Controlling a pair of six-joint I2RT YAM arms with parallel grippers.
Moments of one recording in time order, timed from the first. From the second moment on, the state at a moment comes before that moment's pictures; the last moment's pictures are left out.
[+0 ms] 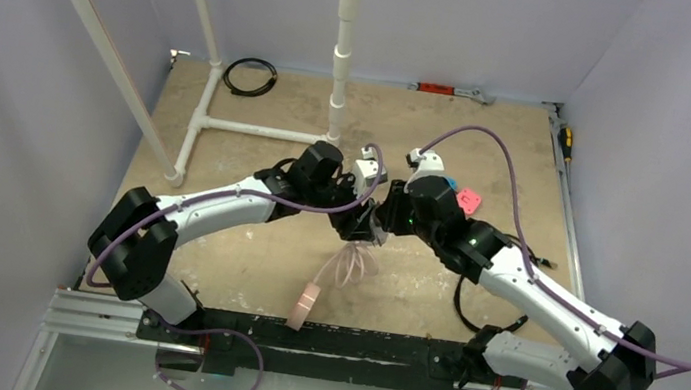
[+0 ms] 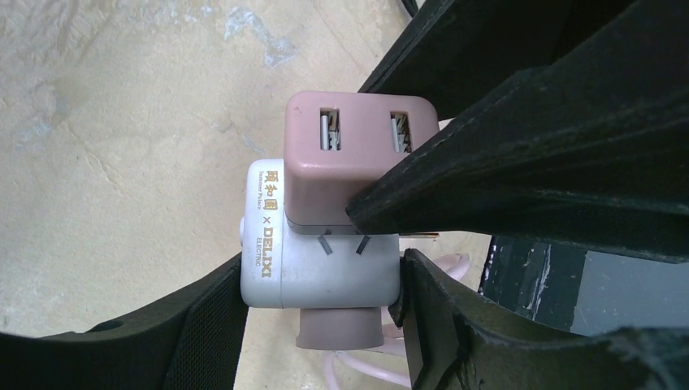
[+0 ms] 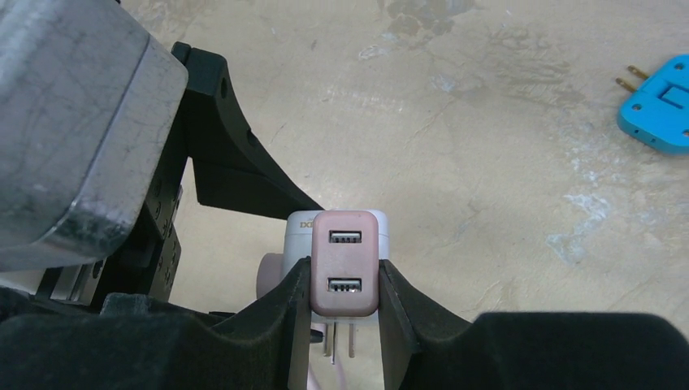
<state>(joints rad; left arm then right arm) -0.75 1.53 1.01 -0.13 0.51 -0.02 0.81 1.11 0.91 -0.40 0.23 0.52</state>
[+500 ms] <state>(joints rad) -0.74 1.56 1.02 -0.13 0.65 -0.04 1.04 1.09 0.92 -0.45 0.56 0.50</state>
